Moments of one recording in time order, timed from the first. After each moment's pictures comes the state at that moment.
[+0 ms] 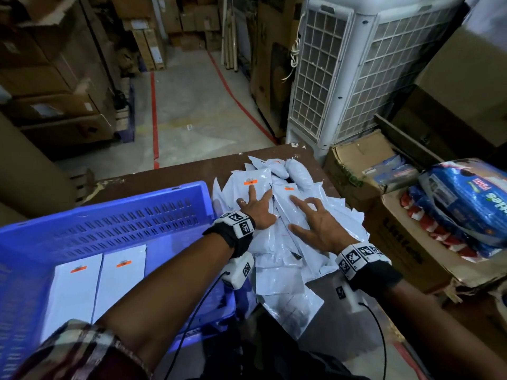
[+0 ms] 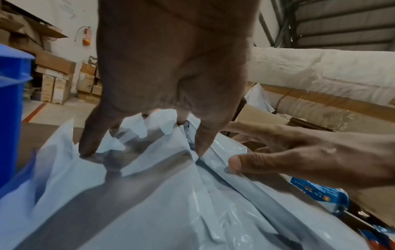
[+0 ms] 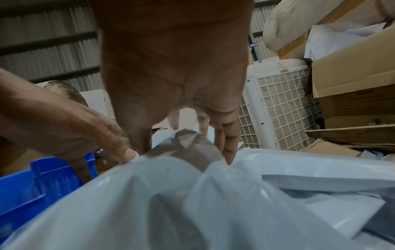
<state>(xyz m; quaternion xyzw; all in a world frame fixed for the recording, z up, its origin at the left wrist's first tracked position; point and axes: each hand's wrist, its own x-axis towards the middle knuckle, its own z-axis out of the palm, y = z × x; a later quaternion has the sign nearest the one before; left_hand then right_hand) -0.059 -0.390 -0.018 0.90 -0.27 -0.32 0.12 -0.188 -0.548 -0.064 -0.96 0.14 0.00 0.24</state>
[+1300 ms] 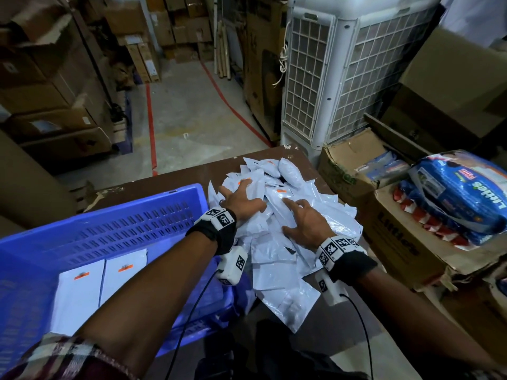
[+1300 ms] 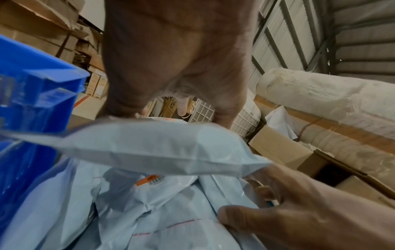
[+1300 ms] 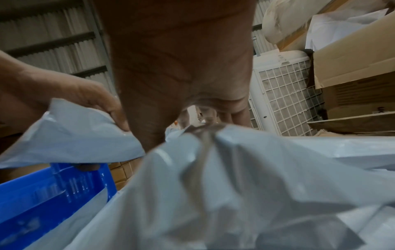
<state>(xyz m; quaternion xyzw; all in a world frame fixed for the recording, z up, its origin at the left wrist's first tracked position) -0.062 -0.366 0.006 0.90 -0.14 -0.26 0.30 -0.183 -0.529 -0.067 -0.96 0.20 0.03 0.21</state>
